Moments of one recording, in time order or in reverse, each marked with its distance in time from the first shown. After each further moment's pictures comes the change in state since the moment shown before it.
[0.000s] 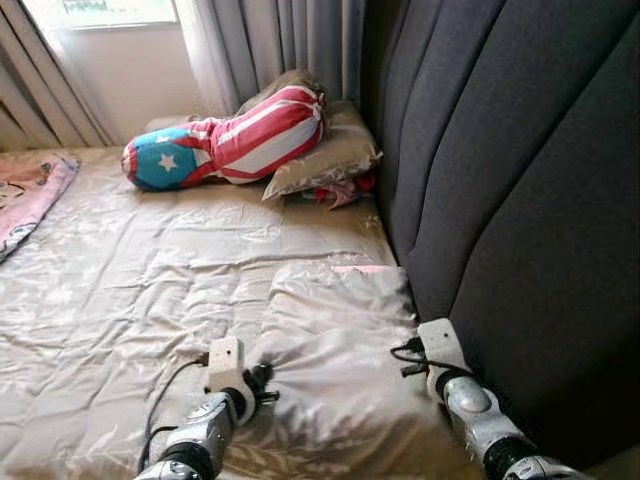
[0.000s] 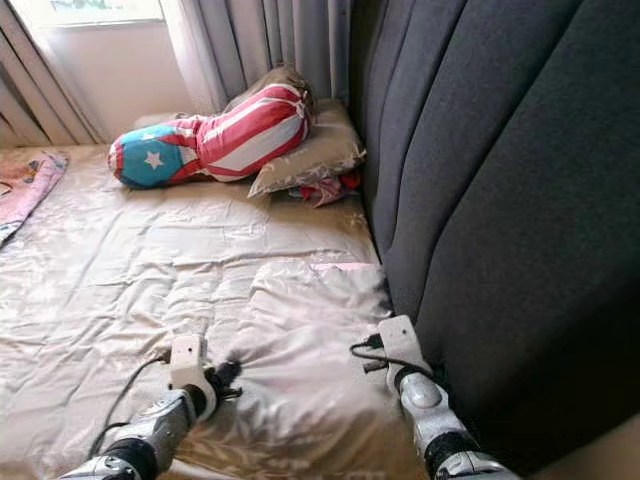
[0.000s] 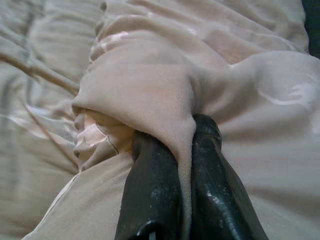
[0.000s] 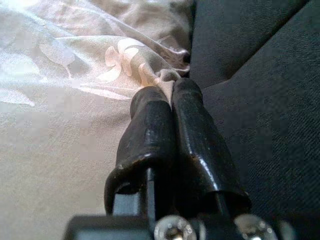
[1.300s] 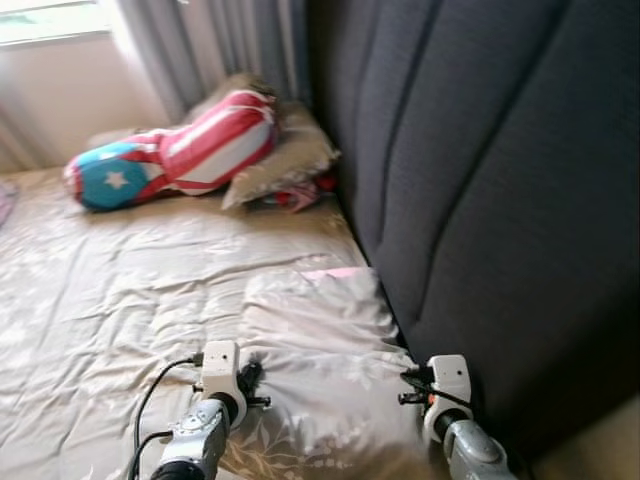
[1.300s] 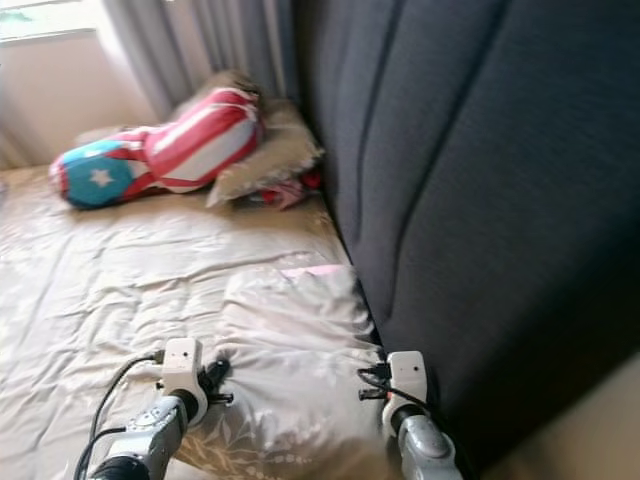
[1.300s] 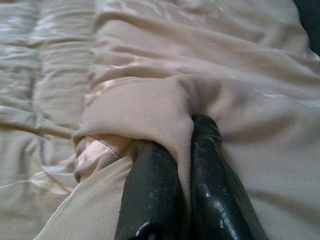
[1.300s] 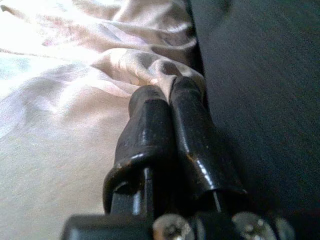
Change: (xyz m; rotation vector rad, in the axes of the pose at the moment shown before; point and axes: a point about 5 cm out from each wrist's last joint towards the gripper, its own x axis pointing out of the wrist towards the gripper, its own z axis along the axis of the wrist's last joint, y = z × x) left arm -0.010 0.011 0.002 0.182 -0.098 0.071; right arm -0.024 0.023 -0.041 0.307 -0.059 0.117
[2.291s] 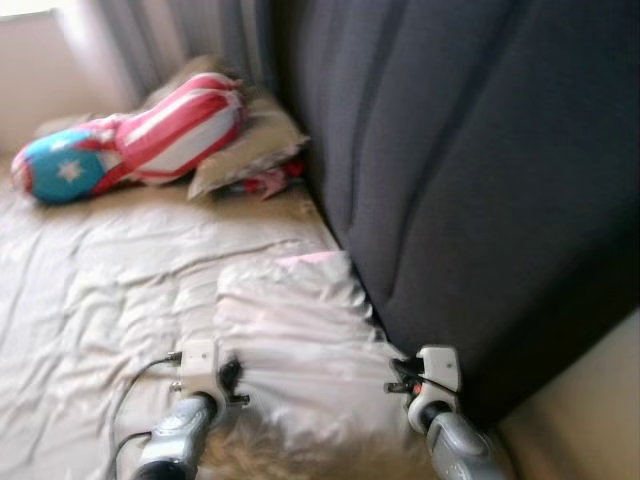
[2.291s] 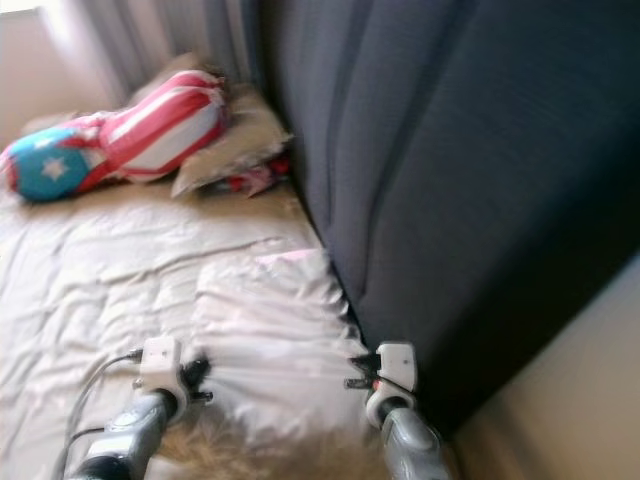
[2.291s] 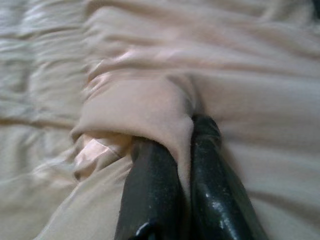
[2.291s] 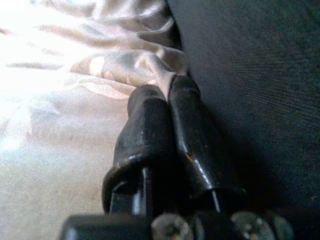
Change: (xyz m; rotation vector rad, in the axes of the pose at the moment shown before) left arm -0.001 0.007 0.003 0.003 -0.007 0.032; right arm 0.000 0.008 -0.001 0.107 -0.016 0.036
